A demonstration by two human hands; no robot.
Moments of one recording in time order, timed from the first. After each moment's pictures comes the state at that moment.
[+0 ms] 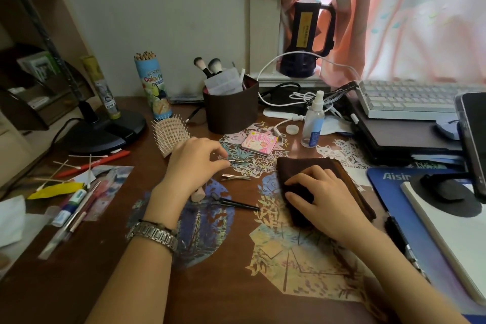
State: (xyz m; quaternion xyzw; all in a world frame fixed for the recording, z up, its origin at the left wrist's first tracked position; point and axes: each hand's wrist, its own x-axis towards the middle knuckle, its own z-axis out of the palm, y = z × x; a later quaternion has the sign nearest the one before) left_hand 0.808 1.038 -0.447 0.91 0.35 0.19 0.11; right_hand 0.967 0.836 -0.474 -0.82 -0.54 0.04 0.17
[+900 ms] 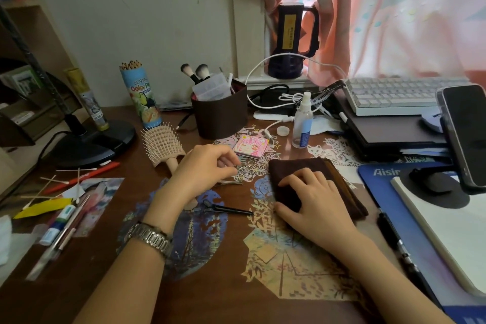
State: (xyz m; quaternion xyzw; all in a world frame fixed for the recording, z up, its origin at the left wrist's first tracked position) left_hand 0.827 1.034 -0.446 0.91 0.27 0.15 0.28; right_hand 0.957 0.837 -0.484 -0.83 -0.52 -0.01 0.17
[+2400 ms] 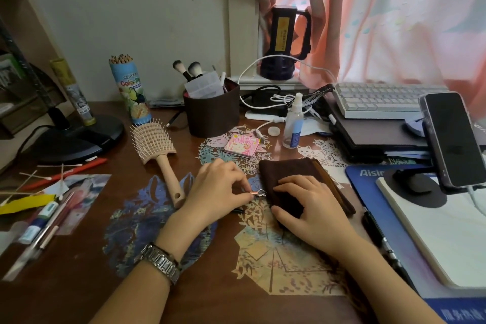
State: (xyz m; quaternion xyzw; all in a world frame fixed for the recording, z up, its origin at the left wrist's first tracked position) left_hand 0.835 0.989 -0.475 0.95 0.21 0.16 0.15; right_hand 0.965 0.820 -0.489 -0.80 -0.55 0.00 0.23
